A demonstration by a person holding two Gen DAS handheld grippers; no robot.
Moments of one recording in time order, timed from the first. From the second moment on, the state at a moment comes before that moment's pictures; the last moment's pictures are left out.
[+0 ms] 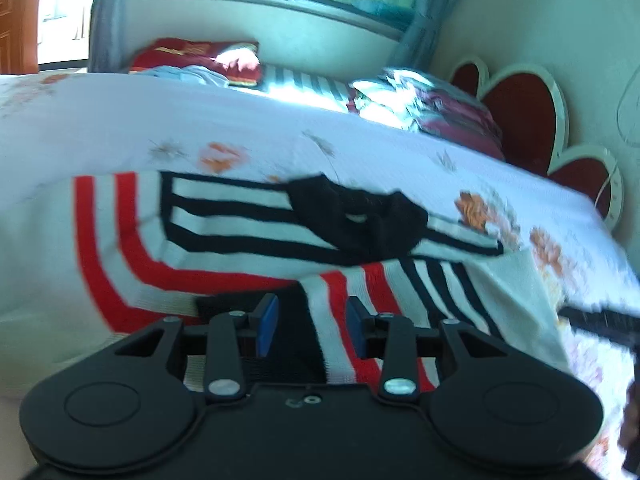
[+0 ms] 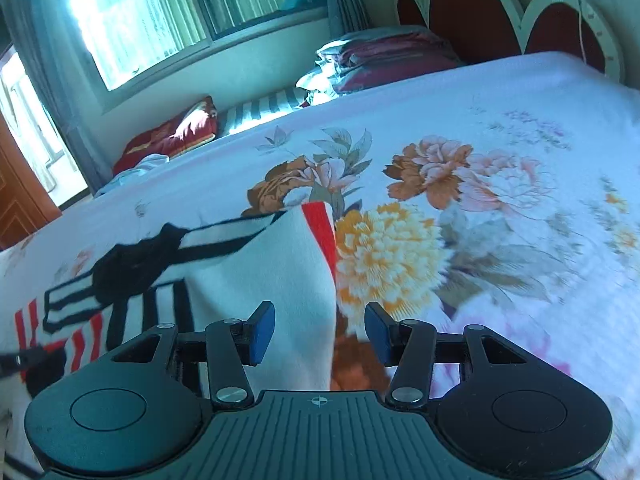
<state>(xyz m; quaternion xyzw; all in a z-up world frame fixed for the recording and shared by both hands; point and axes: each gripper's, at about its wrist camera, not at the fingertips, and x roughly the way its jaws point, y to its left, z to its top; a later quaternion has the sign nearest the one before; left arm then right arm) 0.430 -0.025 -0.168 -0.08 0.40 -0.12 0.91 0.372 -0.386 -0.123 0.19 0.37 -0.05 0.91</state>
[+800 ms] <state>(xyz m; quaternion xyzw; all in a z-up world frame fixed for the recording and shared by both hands) 0.440 -0.043 -0.180 -0.04 0.42 -0.10 0.90 0.415 -0.356 -0.124 0.13 0.36 -0.02 0.92</state>
